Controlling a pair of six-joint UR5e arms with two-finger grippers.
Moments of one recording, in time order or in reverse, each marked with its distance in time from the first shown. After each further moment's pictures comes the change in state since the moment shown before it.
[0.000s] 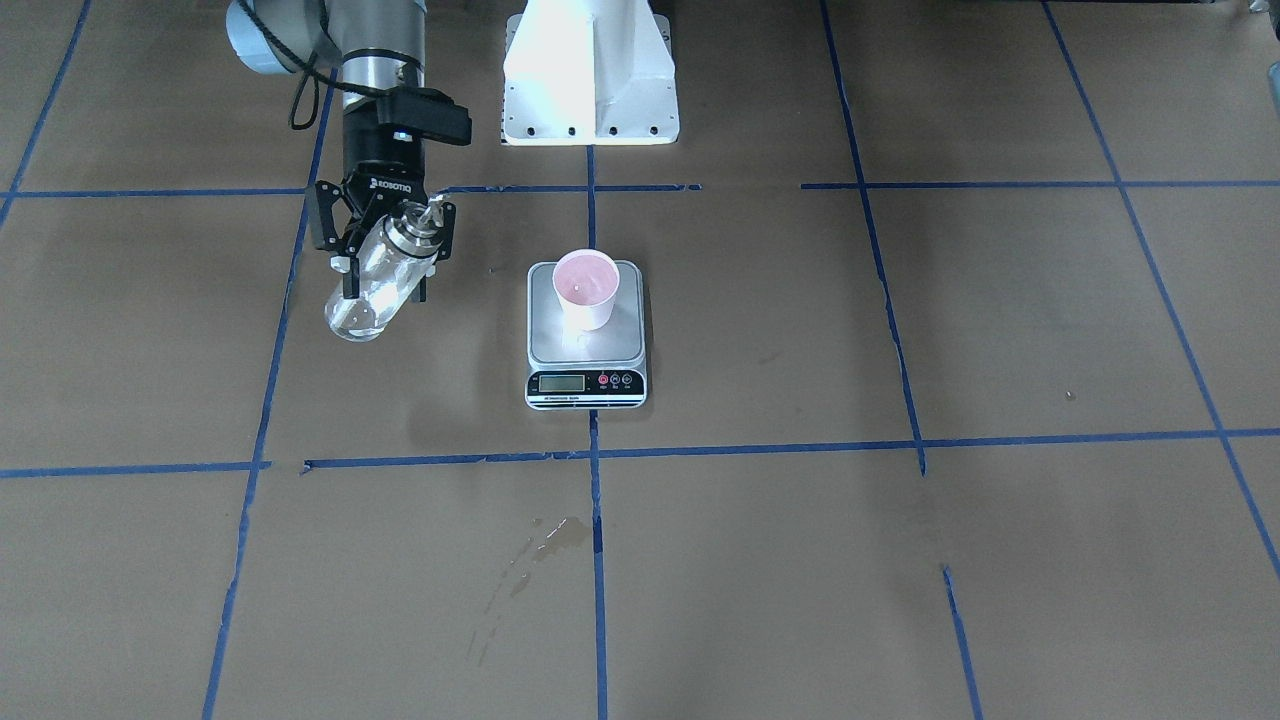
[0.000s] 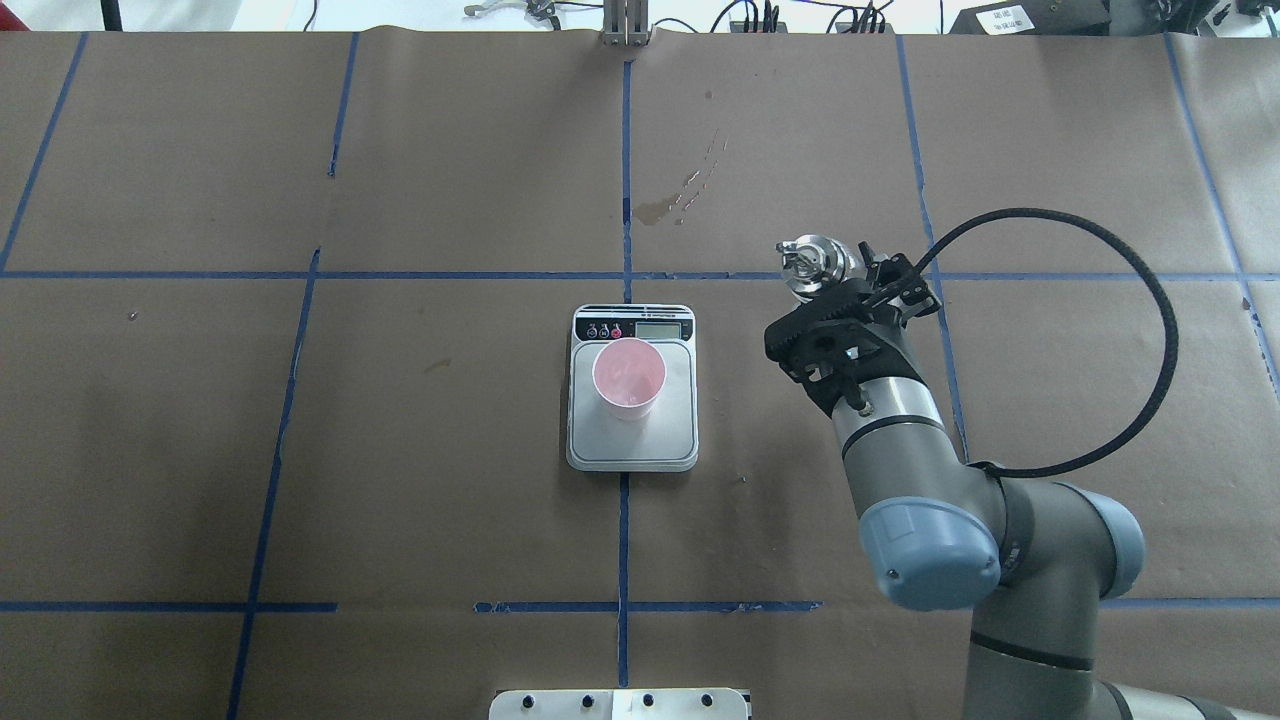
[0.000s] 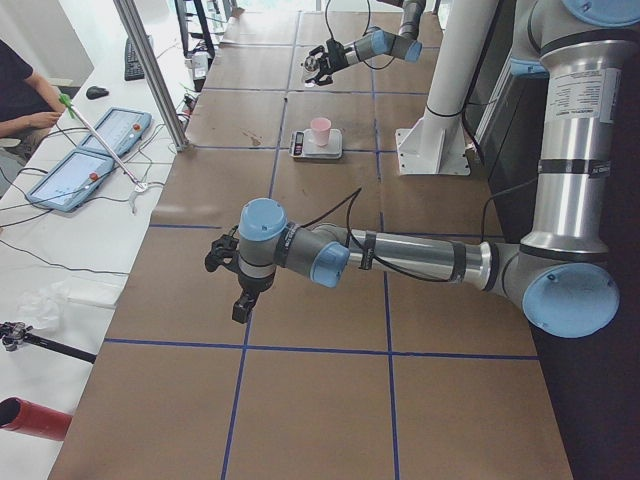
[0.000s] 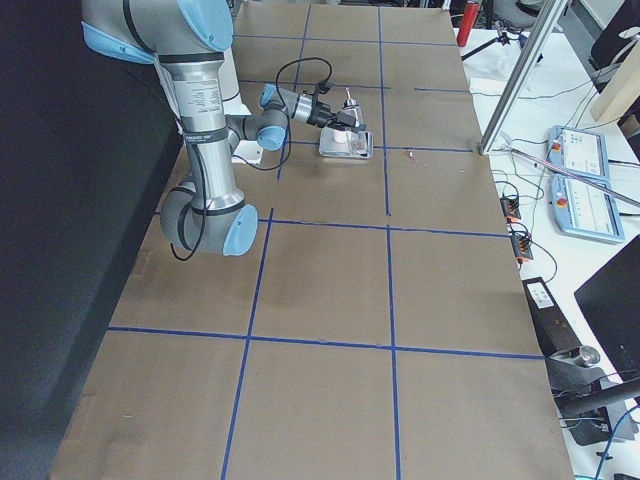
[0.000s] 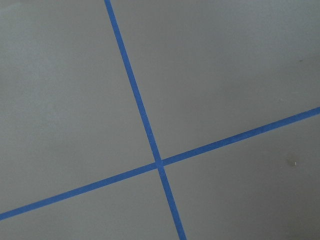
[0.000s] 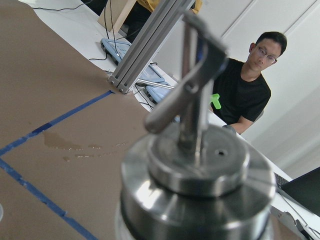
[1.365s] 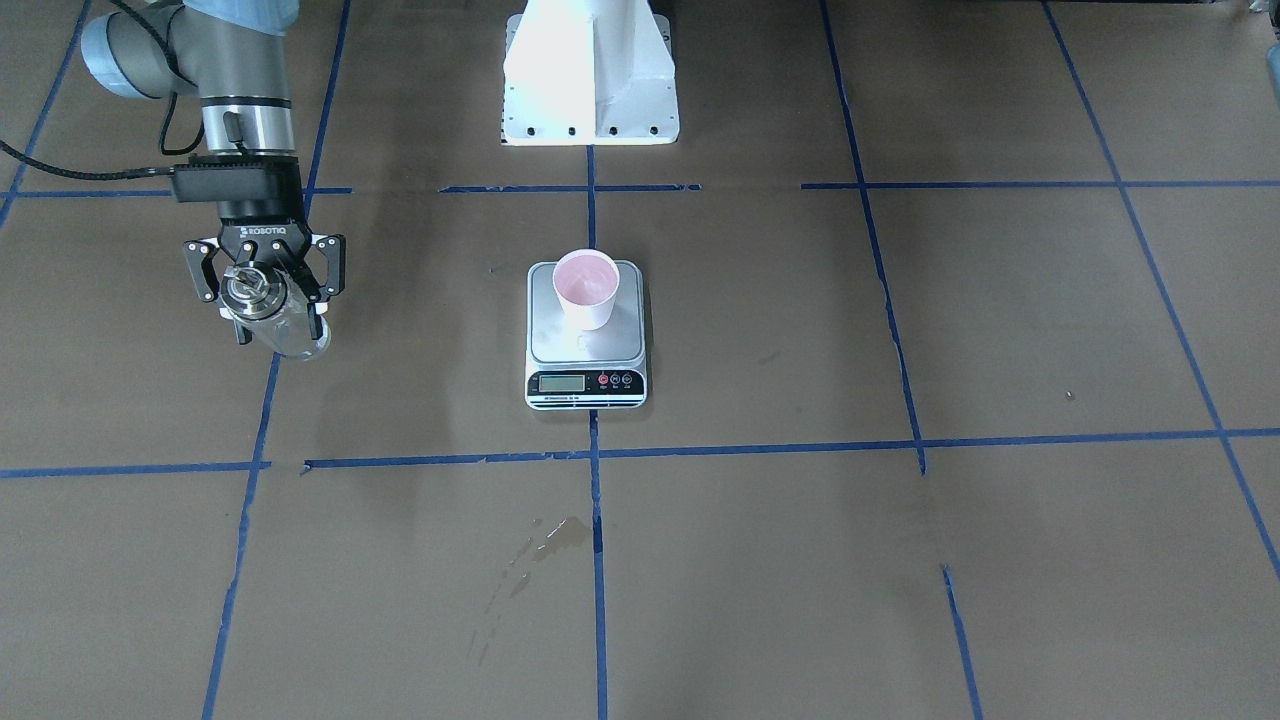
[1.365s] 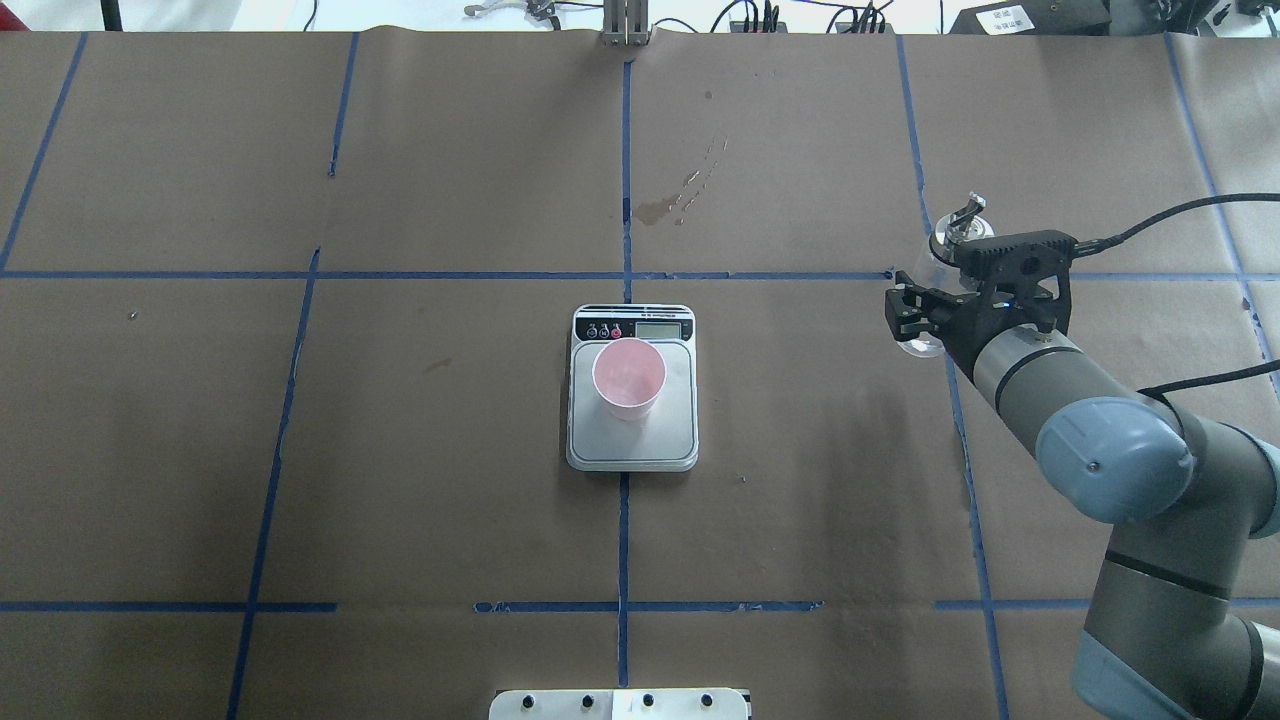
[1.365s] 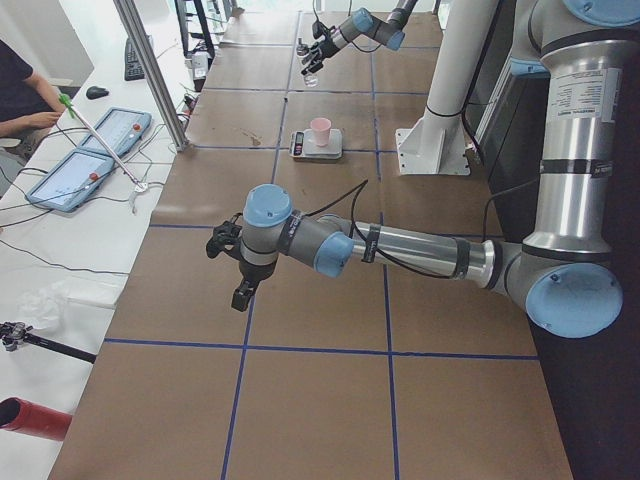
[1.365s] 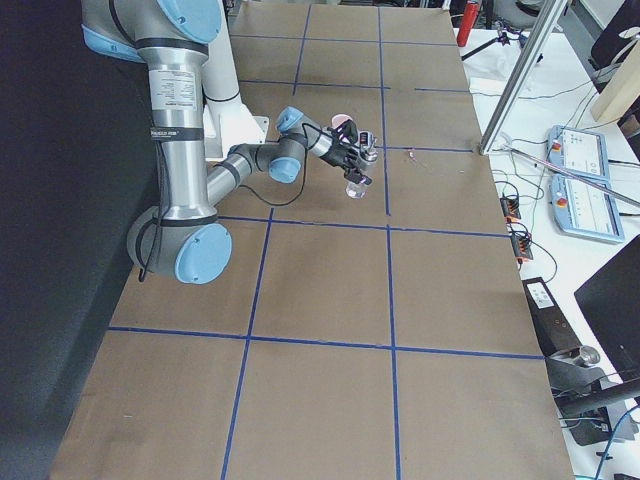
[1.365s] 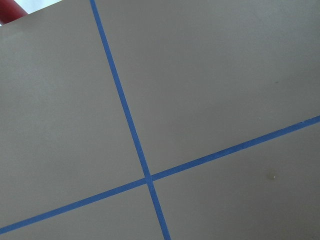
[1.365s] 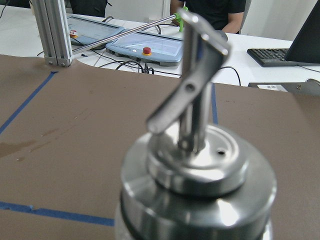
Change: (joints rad) left arm -0.003 0.009 -0.058 0.000 0.002 -0.027; right arm 0.168 -0.210 -0.020 0.276 0.357 0.479
